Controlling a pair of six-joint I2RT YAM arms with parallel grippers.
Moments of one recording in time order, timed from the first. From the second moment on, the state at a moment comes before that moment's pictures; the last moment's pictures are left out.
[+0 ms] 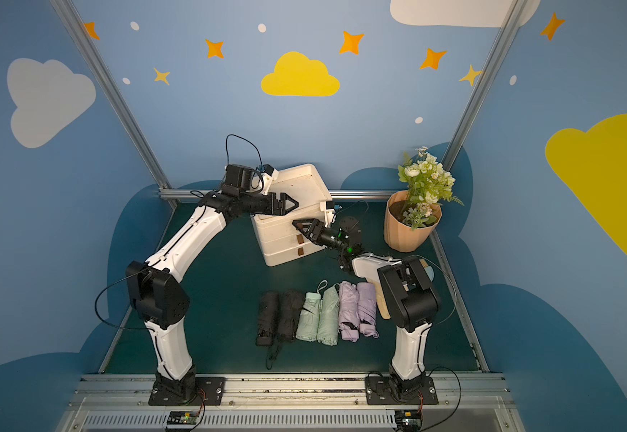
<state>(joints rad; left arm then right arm) -0.34 1.94 1.93 -0.60 0.52 -0.28 0.47 1.90 1.09 0.84 -0.71 1.06</state>
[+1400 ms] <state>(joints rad) -0.33 1.93 1.88 -0.53 0.53 -0.29 0.47 1.85 1.07 0.71 -0.67 1.05</state>
